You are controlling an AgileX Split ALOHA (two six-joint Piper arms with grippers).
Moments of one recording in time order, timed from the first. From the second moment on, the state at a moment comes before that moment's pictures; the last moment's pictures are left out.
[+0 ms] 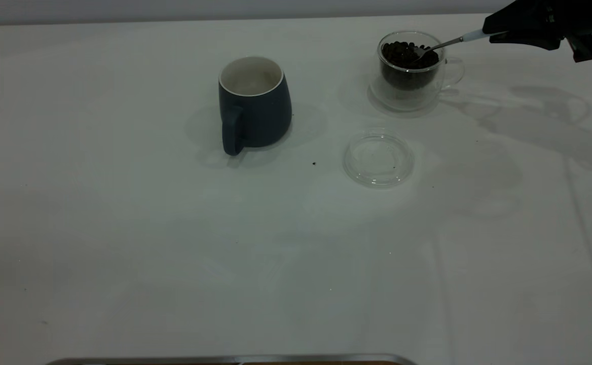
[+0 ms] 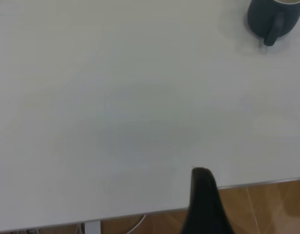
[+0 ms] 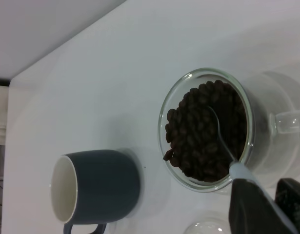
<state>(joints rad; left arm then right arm) -0.08 -0.02 -0.49 -0.04 1.14 0.02 -0.17 2.34 -1.30 1.57 0.80 -1.23</state>
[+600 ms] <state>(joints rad) -0.08 -0.02 -0.49 -0.04 1.14 0.03 -0.20 2.43 -1.30 1.69 0.95 -1.23</state>
